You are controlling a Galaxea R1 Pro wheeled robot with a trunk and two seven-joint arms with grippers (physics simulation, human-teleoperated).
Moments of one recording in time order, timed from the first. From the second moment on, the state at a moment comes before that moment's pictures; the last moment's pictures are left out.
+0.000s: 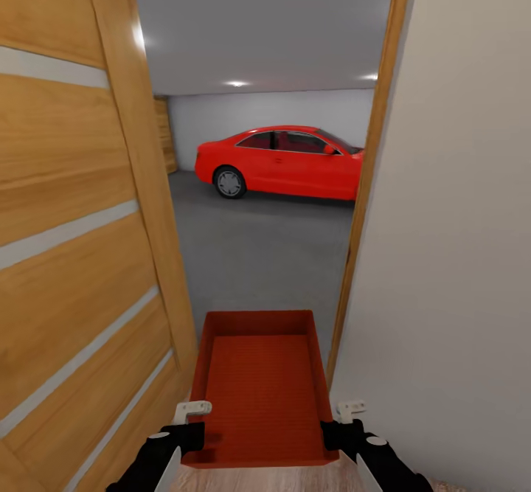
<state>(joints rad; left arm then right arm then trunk) -0.33 -0.07 -0.02 -0.78 0.07 0.40 0.09 -0.44 0.02 0.06 -0.48 -0.02 0.11 0.13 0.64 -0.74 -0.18</state>
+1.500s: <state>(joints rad) -0.33 -0.07 -0.02 -0.78 0.07 0.40 0.09 -0.44 0.02 0.06 -0.48 -0.02 0.11 0.13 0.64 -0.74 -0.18</state>
